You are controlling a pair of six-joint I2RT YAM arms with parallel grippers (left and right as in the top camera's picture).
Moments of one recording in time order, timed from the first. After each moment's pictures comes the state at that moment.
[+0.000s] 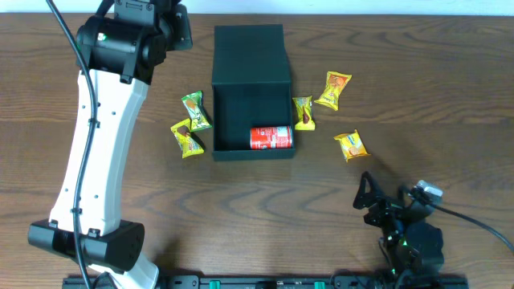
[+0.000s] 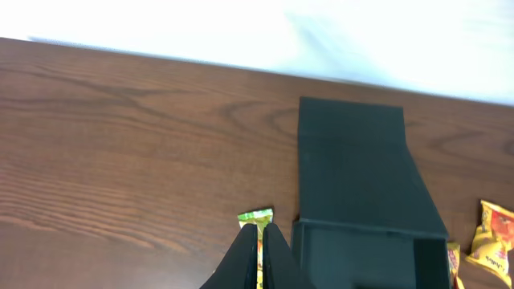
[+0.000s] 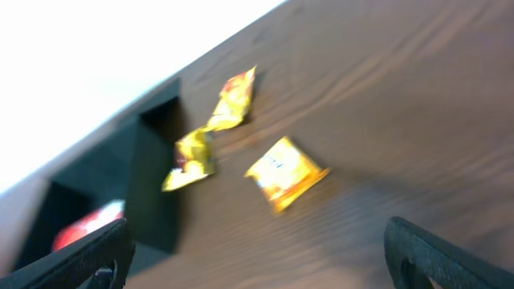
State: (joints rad) left arm -0.22 1.78 2.14 -1.14 -0.22 -0.28; right arm 0.12 0.01 0.17 -0.51 0.08 0.66
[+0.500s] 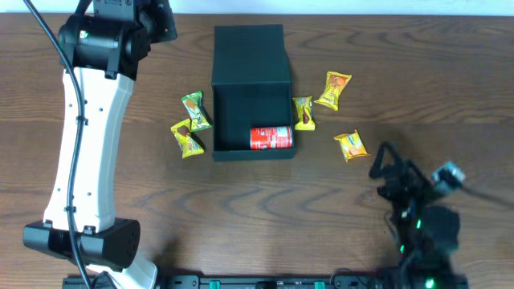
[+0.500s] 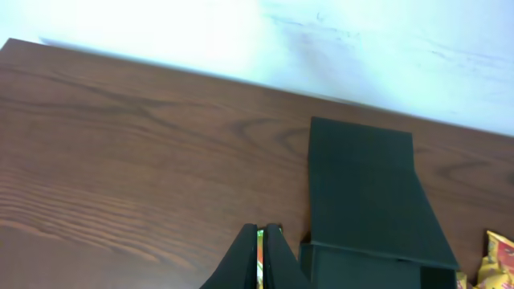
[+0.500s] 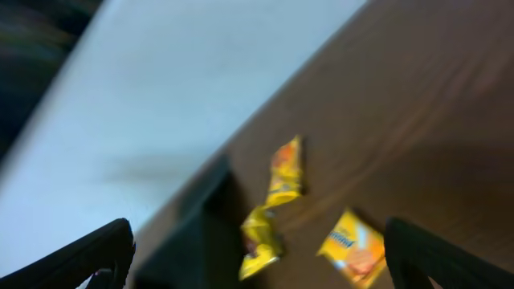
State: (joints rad) left arm -0.16 1.78 2.14 -1.10 -0.19 -0.28; right arm 0.03 0.39 0.31 -0.16 0.05 0.81
